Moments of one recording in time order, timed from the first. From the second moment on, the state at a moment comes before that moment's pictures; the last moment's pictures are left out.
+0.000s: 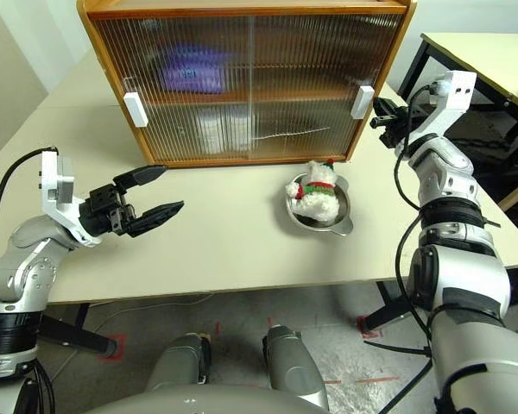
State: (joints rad) left arm -0.19 0.55 0.14 -0.14 -0.56 0.22 -1.06; right arm -0.91 -0.56 -0.31 1.03 0.31 -0.07 0.66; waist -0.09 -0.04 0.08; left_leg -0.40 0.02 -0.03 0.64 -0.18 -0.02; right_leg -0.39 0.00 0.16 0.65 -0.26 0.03
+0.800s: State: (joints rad) left arm -0.22 0.57 0.14 -0.14 -0.56 0.23 -1.04; right arm -1.01 -0.46 -0.31 1.13 0.26 -0.11 0.70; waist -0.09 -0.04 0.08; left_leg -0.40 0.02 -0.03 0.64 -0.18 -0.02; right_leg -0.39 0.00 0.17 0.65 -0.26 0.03
